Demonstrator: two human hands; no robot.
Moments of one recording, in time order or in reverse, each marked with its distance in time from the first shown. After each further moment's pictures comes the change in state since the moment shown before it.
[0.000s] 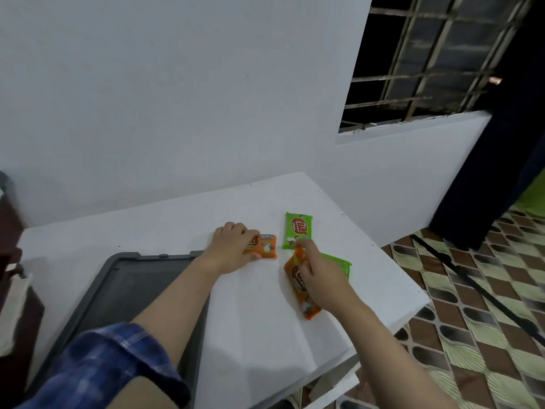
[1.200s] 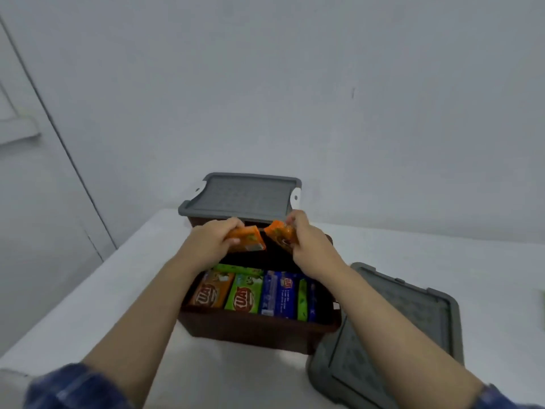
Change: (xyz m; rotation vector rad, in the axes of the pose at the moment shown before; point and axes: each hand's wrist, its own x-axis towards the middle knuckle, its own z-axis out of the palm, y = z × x) left_hand -0.395 -0.288 -0.133 -0.064 0.444 -0.568; right_hand -0.025 -0.392 0.200 0.097 -0.286 -0.701
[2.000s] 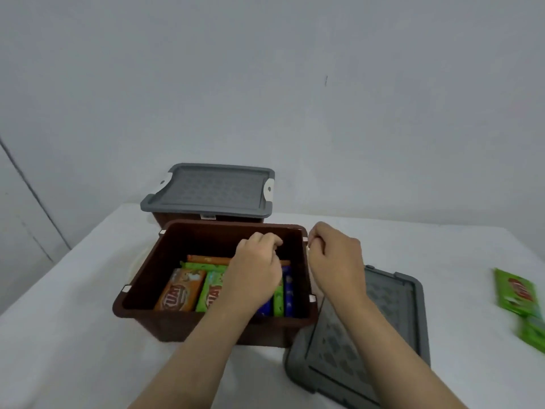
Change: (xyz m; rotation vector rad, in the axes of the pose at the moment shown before) left_hand -0.026 0.122 0.051 -0.352 0.132 -0.007; right_hand -0.055 0.020 -0.017 -0.091 0.510 0.113
